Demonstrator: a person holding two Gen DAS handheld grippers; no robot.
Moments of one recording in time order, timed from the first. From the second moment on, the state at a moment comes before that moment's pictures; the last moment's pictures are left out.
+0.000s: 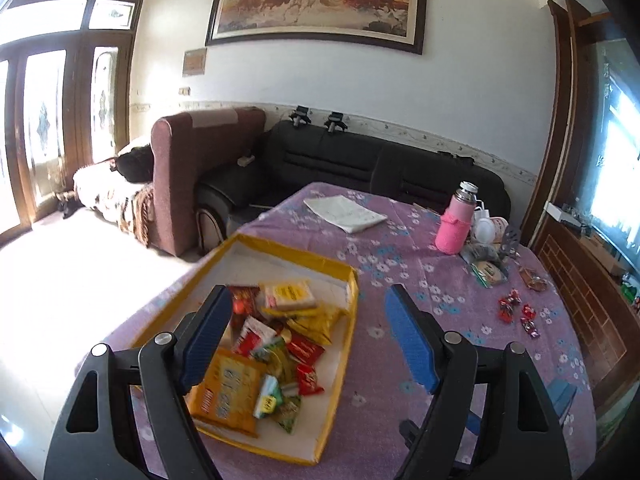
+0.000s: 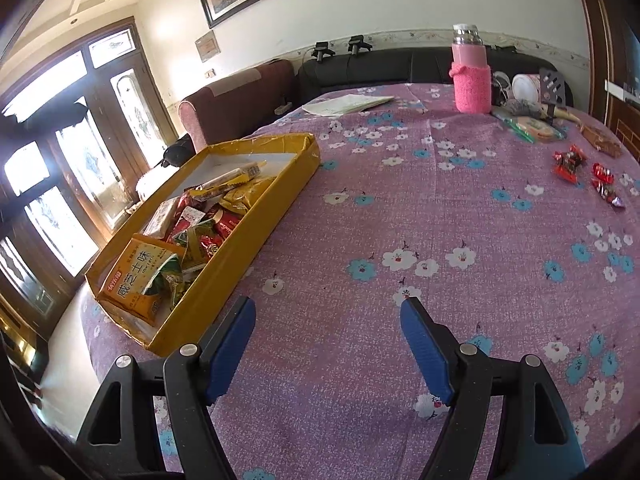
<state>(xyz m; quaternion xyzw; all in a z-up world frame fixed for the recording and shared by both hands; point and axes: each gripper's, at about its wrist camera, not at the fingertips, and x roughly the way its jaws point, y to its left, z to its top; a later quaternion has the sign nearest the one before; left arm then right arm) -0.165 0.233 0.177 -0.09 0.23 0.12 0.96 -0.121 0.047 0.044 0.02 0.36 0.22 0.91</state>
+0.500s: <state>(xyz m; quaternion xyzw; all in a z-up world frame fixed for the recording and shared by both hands) -0.165 0.200 0.111 -0.11 0.28 0.10 0.95 -0.134 0.055 0.078 -0.02 0.32 0.24 0.92</state>
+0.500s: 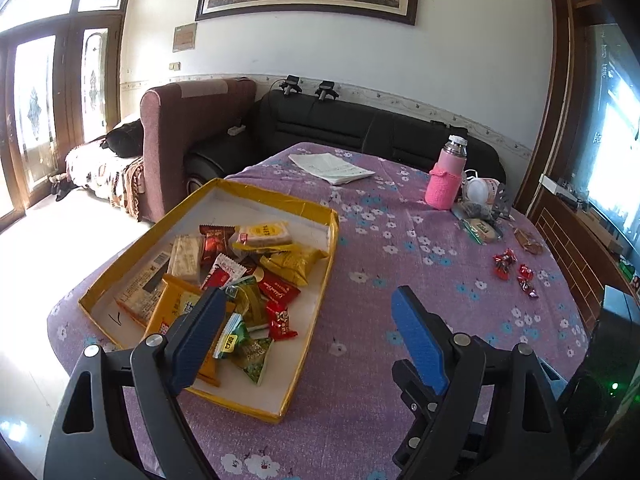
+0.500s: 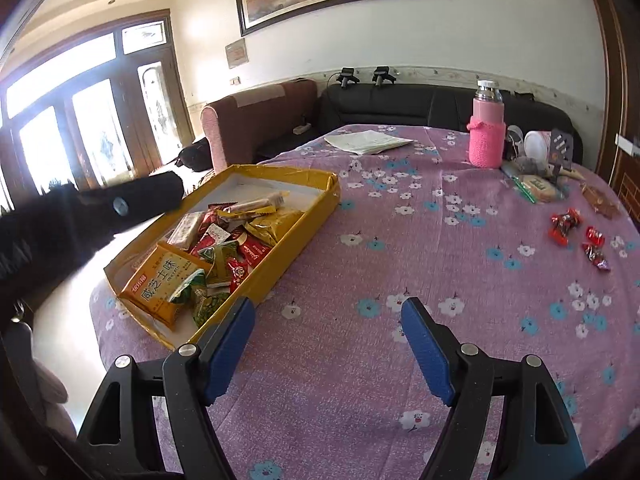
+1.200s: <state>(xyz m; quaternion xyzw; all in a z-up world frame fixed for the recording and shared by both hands) -0.154 0.205 0.088 -0.09 0.33 0.11 0.93 -0.123 0.062 0.057 -0.01 0.37 0.24 0.90</state>
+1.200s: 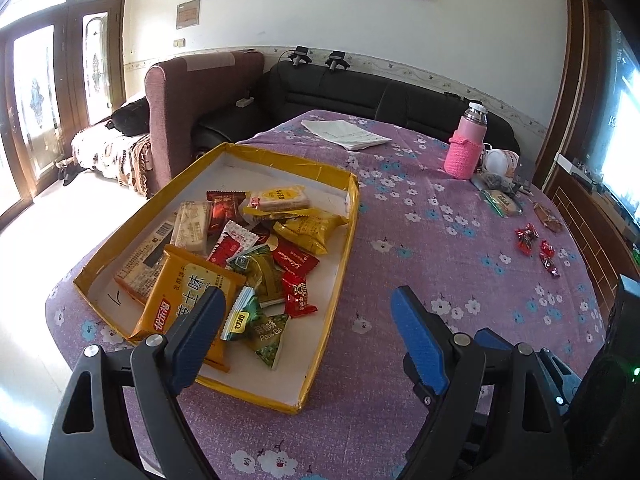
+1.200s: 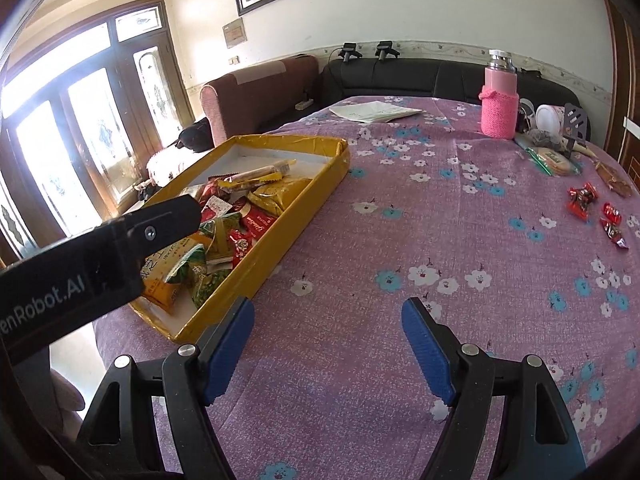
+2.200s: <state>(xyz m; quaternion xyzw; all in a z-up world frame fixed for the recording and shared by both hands) -0.200 0.235 0.121 -0.08 0.20 0.23 0.95 -0.143 0.090 0.063 -0.06 0.35 0.29 0.89</state>
